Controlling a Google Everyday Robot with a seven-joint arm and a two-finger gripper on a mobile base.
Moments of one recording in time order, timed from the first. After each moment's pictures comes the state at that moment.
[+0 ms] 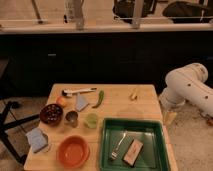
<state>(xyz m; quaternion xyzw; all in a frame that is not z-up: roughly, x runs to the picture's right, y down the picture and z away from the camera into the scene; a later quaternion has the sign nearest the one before) 0.286 0.111 0.683 -0.28 0.02 0.02 0.96</state>
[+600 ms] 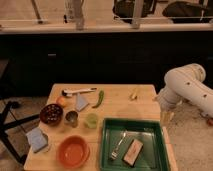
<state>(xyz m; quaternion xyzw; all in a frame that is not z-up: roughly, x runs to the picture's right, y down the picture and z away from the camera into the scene) 0.257 0.116 0.690 -0.30 -0.05 -0.05 0.95</state>
